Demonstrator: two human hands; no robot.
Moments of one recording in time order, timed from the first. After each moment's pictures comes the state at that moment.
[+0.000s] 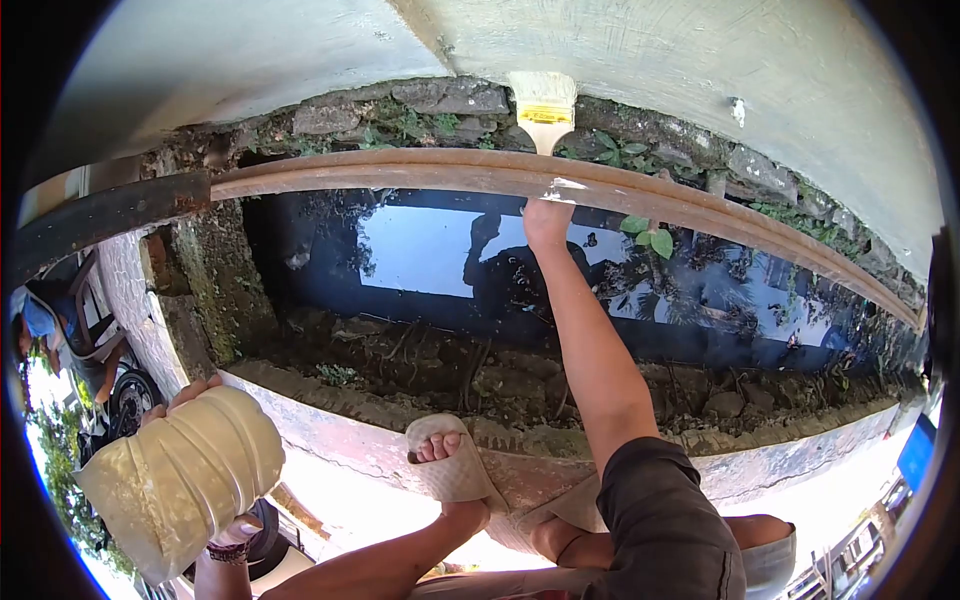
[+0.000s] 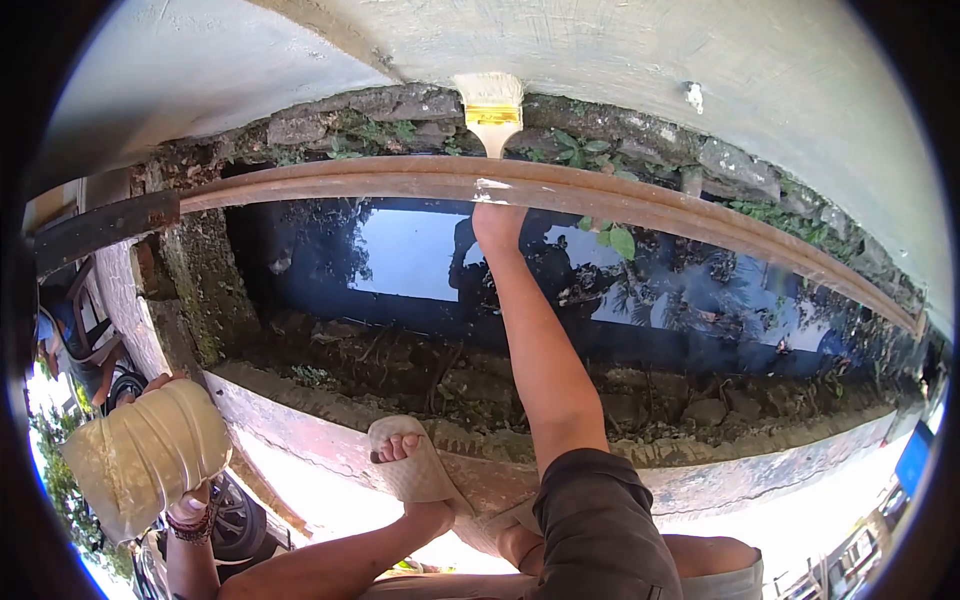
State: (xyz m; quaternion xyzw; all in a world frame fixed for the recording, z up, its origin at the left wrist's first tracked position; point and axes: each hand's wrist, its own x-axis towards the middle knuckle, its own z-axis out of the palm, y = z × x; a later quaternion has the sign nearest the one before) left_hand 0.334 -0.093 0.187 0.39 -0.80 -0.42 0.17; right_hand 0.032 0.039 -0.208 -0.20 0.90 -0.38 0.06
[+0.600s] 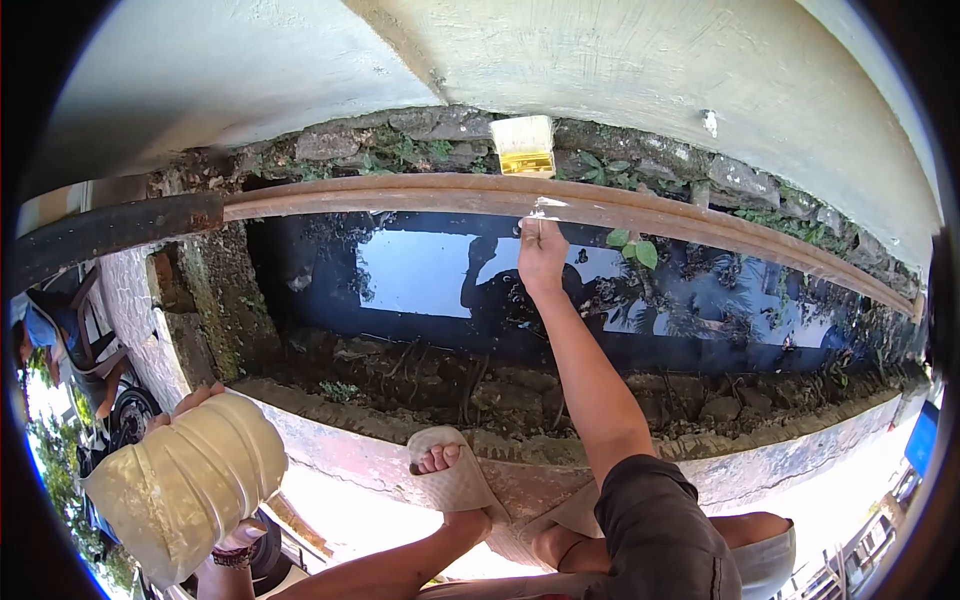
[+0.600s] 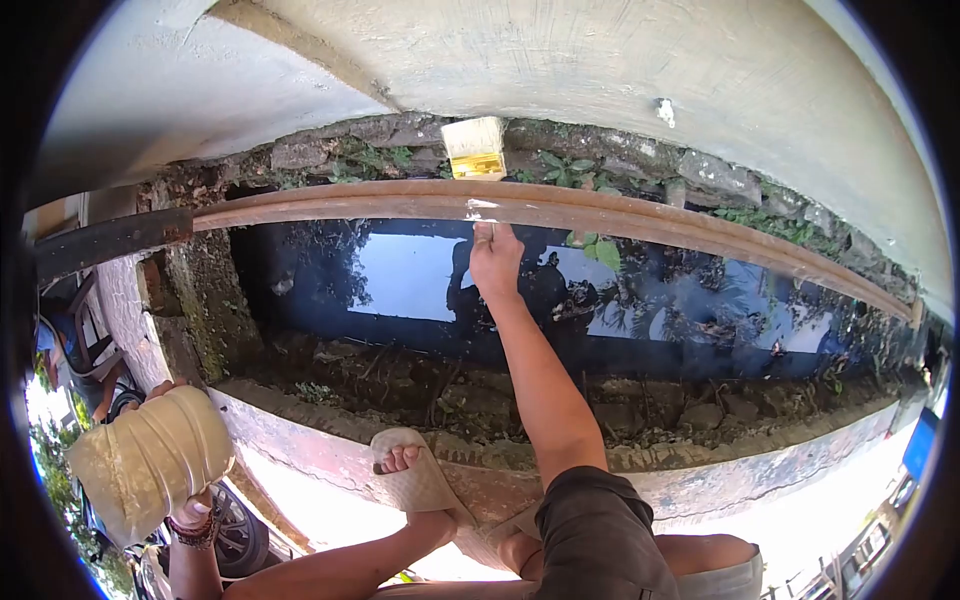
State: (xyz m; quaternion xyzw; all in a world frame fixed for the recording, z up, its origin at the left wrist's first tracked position) left_hand 0.328 -0.100 0.199 0.33 -0.87 -0.33 0.13; right_hand 0.048 0.049 -0.176 0.00 0.78 -0.61 0.11
